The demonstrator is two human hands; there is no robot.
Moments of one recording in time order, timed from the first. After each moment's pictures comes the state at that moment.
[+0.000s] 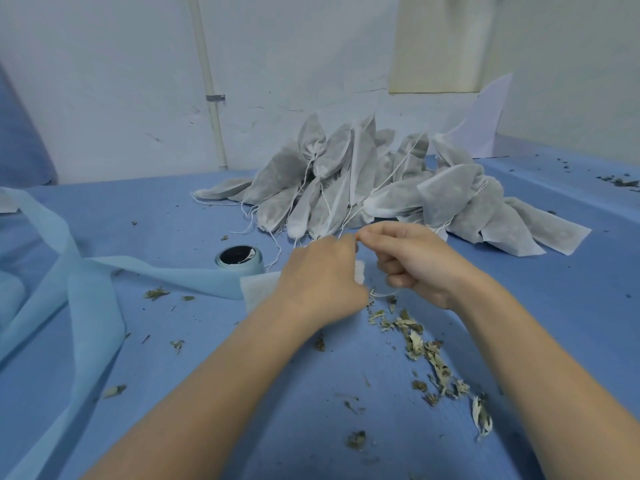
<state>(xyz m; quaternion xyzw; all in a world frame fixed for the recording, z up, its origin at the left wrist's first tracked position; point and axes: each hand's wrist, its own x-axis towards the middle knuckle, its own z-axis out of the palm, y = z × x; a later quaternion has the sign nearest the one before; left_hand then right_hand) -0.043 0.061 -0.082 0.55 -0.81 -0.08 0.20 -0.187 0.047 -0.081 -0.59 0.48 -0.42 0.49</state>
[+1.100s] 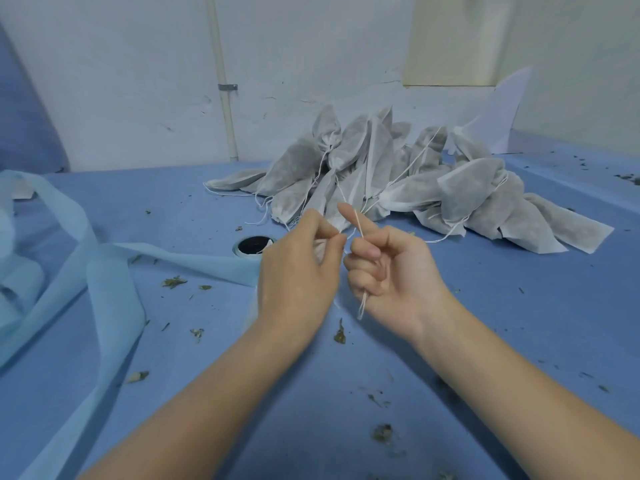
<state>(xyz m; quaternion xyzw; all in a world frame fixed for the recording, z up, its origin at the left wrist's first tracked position) -0.015 0.080 -0.100 0.52 -0.65 -0.10 0.55 -0.127 0.067 -0.095 -0.26 0.22 -0.55 0.76</state>
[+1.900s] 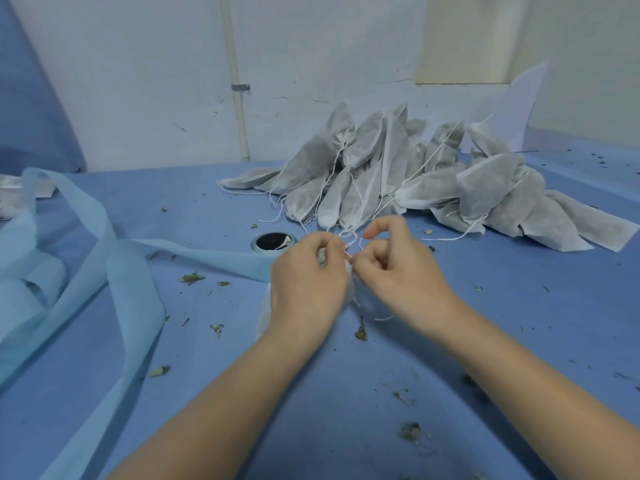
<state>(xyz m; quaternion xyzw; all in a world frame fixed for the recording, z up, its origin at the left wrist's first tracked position) -0.008 0.078 -0.108 0.58 -0.58 -0.20 0.53 -0.122 0.071 -0.106 -0.70 0.51 -0.43 0.24</state>
